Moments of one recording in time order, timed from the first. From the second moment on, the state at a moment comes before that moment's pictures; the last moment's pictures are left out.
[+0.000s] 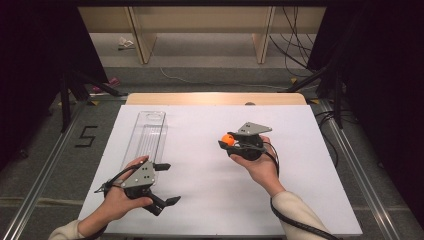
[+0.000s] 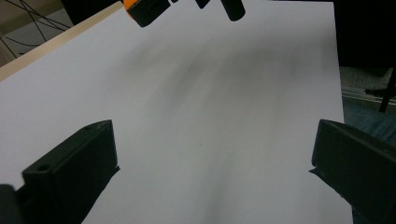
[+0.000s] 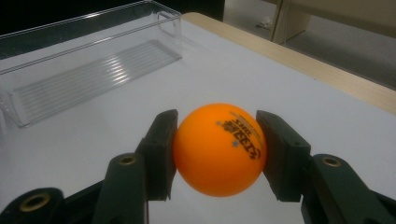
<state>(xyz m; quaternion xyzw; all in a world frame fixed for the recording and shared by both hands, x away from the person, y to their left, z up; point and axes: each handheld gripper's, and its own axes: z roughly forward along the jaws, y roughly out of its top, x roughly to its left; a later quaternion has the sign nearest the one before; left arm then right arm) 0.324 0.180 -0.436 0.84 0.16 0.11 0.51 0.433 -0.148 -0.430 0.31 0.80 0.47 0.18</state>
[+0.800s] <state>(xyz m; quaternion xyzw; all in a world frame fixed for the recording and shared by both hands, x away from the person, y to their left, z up) 0.324 0.180 -0.436 0.84 0.16 0.12 0.50 0.433 -0.139 -0.430 0.31 0.80 0.48 0.18</state>
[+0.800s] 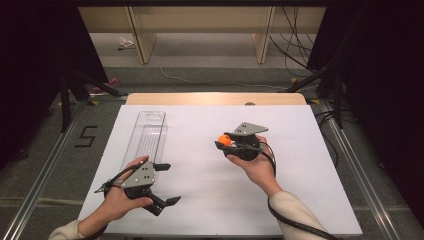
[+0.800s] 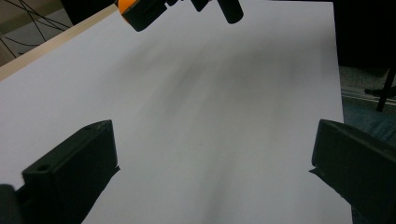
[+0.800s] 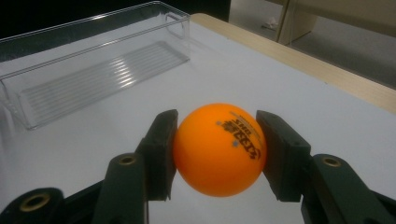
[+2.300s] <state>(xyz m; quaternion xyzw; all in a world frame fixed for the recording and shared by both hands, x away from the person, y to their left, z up) 0.324 0.179 -0.436 0.84 0.16 0.12 0.50 0.434 -0.113 -0.429 0.29 0.81 0.48 0.17</state>
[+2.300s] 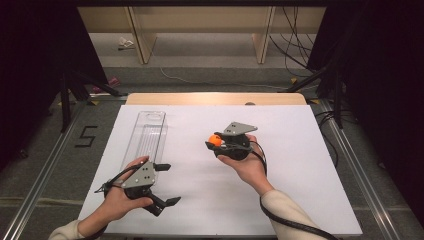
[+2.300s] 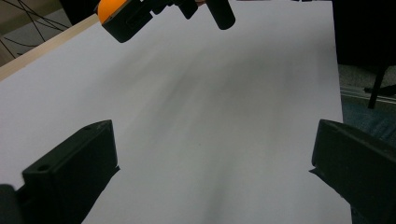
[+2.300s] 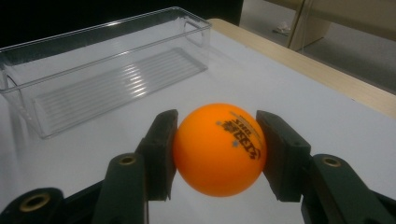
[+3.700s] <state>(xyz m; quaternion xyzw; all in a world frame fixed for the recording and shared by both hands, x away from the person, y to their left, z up) 0.323 0.179 -0.436 0.84 0.16 0.11 0.51 0.443 -0.096 -0.426 0.28 0.81 0.49 0.17</state>
